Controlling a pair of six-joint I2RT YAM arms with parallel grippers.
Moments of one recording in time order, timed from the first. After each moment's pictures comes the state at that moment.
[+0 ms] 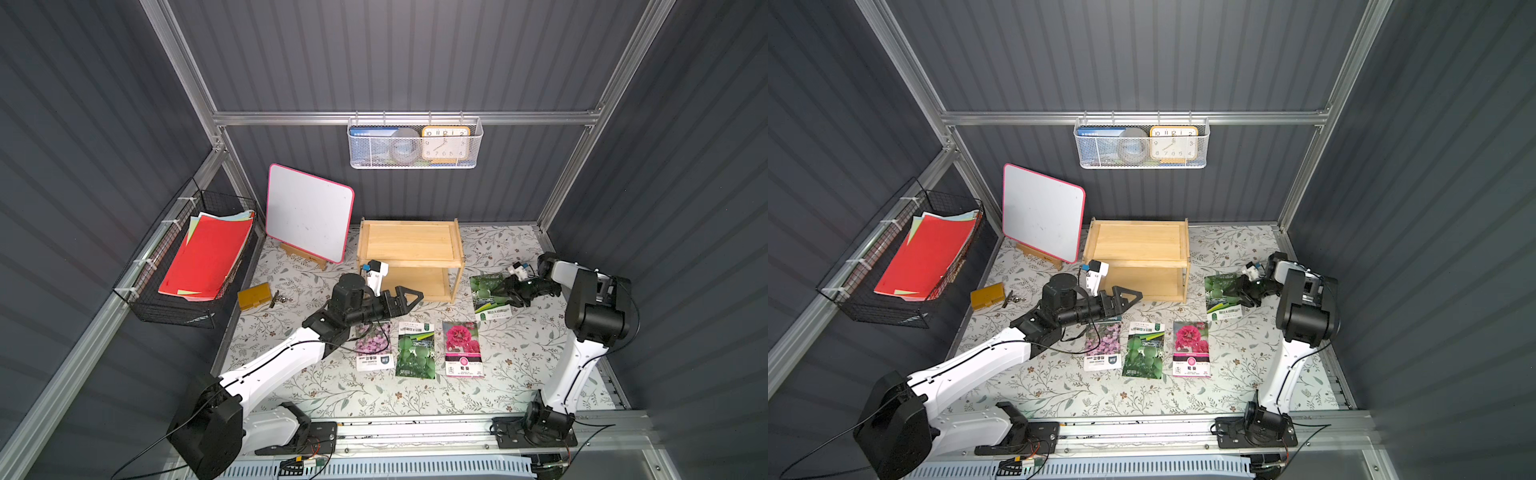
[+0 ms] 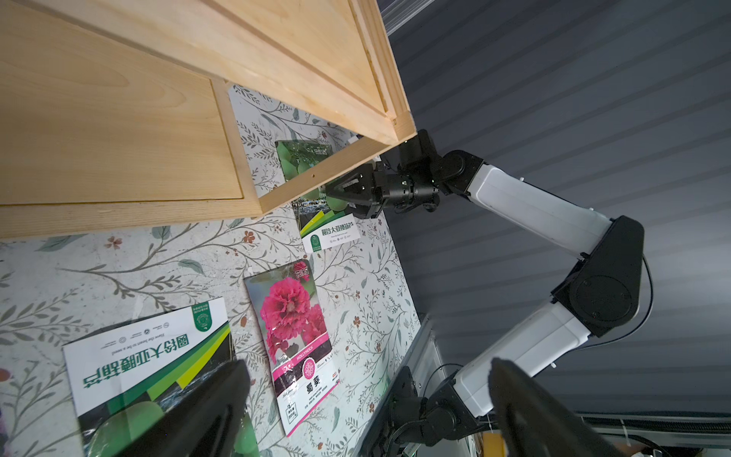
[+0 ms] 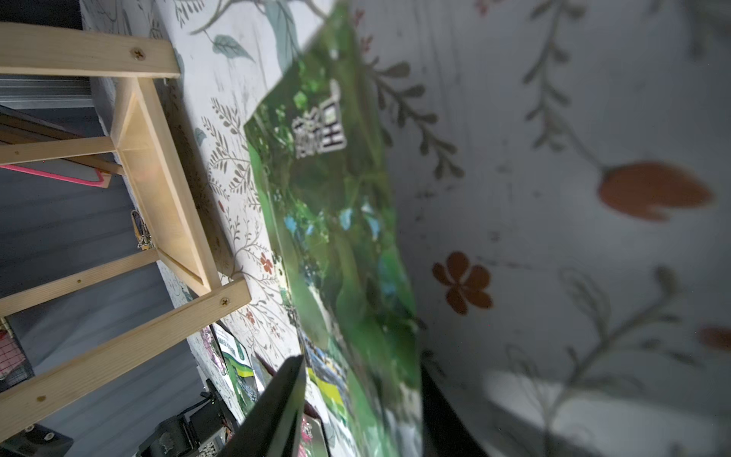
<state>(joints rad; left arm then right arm) -0.60 1.24 0.78 0.13 0.49 -0.86 -0.31 2.08 1.35 -0.79 -0.75 0.04</state>
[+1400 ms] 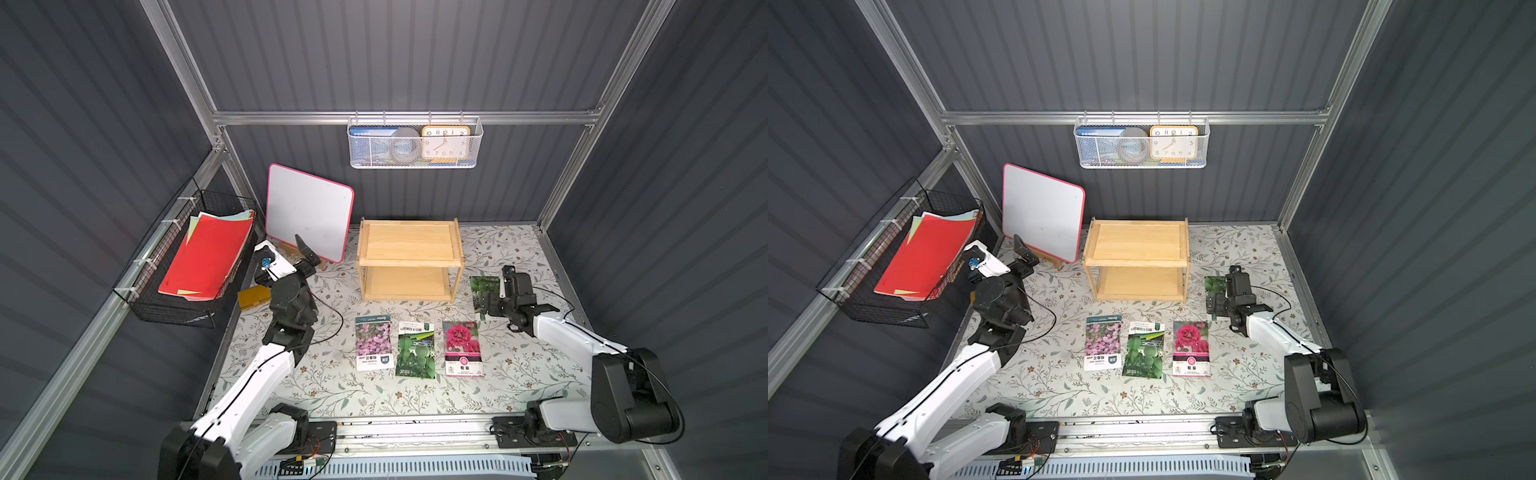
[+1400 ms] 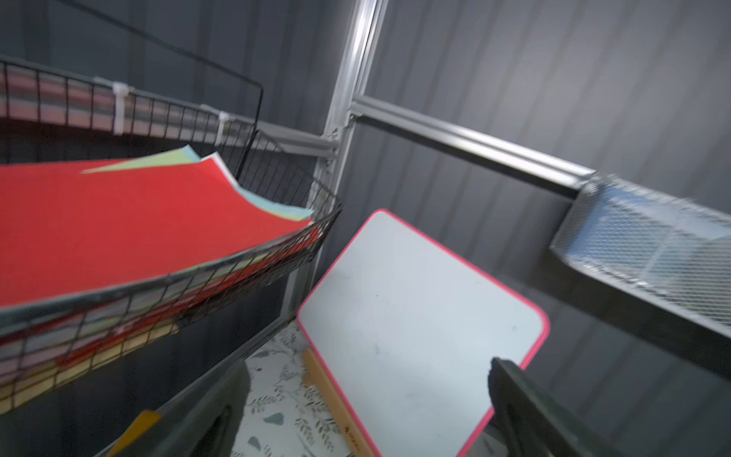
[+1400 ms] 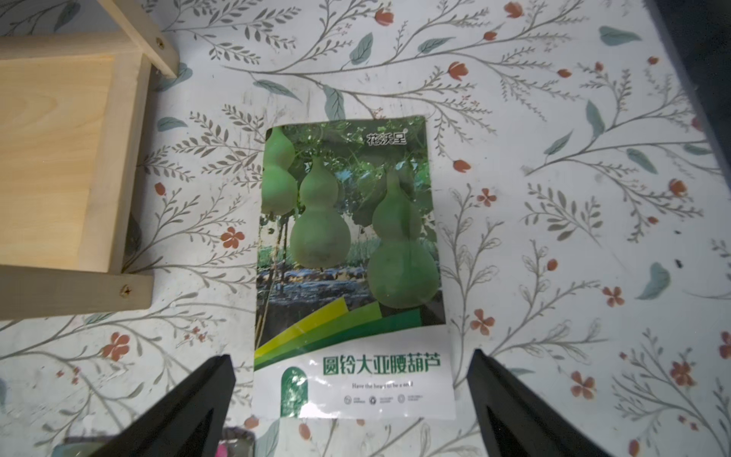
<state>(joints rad) -0.21 1.09 0.60 0.67 -0.70 -0.17 0.12 1.34 0.60 -0.06 0.17 0.18</state>
